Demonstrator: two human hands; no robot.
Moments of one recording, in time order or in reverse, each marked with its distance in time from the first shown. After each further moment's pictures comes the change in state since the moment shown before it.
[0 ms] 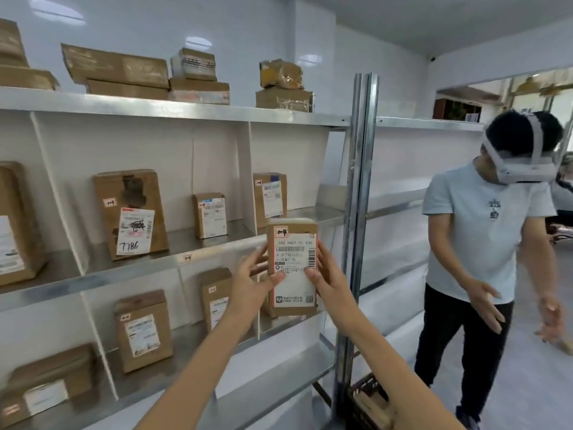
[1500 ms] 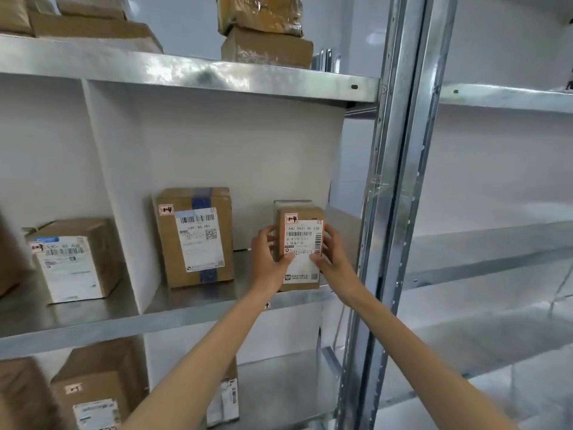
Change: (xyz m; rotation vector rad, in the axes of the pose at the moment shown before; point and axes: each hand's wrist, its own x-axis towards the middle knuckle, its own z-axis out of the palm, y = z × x) left_hand 0.439 -0.161 0.256 0.366 0.326 0.060; right_hand 0.454 0.219 -0.242 -0.025 -0.216 -0.074
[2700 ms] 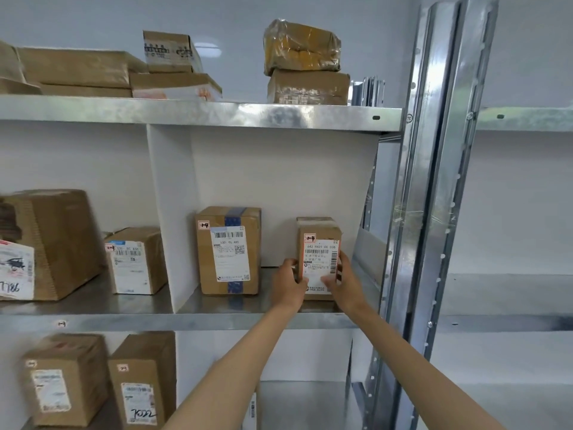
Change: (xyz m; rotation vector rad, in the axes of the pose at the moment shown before) left_hand 0.002 0.001 0.021 0.301 0.084 -0.166; right_hand 0.038 0.024 0.003 -0.160 -0.049 0.059
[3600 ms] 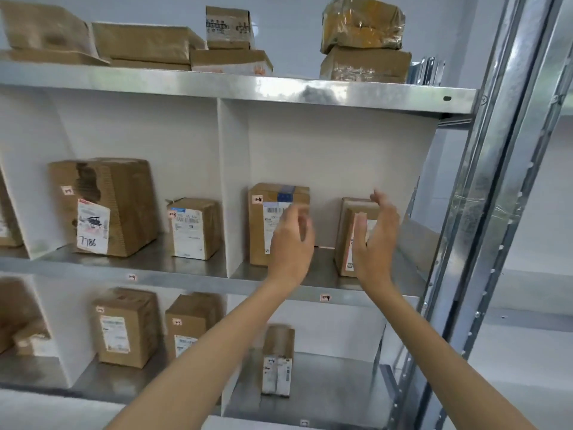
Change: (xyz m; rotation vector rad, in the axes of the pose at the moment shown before) left_hand -0.037 0.017 -0.111 -0.095 0.333 0.363; right_hand -0.035 -0.102 0.039 -0.080 0.459 -0.491
